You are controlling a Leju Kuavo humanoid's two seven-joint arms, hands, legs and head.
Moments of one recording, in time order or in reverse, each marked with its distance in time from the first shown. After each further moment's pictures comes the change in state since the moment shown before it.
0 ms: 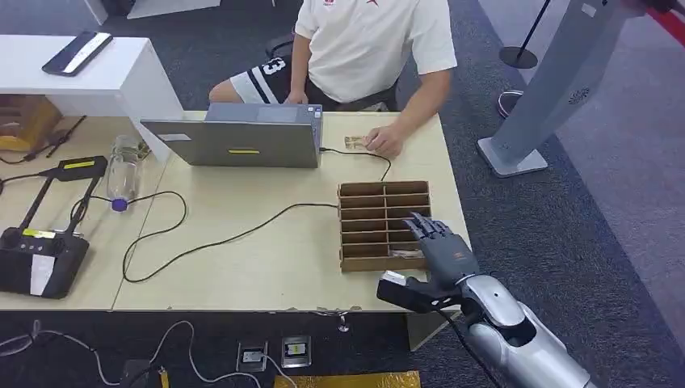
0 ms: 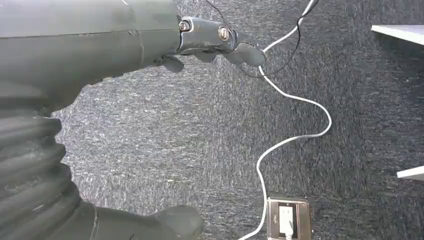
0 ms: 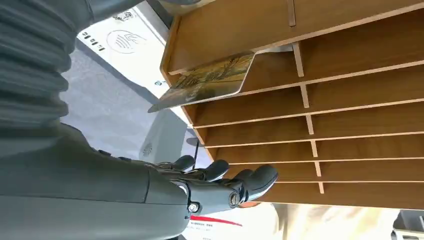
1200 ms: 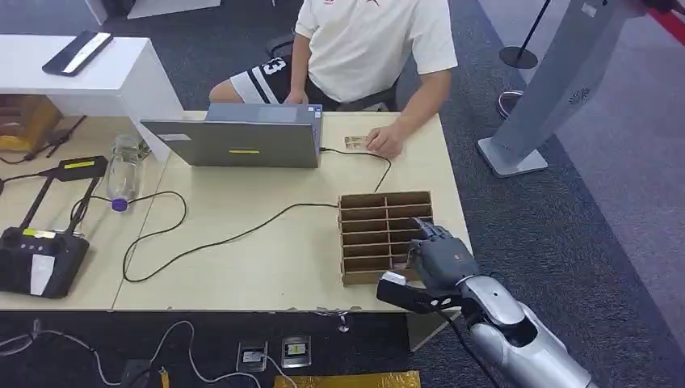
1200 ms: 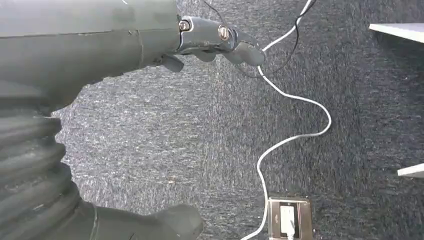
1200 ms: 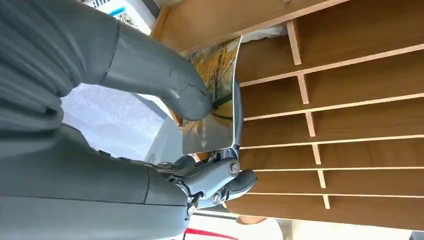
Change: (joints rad) left arm 0.000 0.001 -0.001 0.000 -0.018 0.000 0.005; right arm 0.003 -0.004 -0.001 -0.018 -0.024 0.059 0.032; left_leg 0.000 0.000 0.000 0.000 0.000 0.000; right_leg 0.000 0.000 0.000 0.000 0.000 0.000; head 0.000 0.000
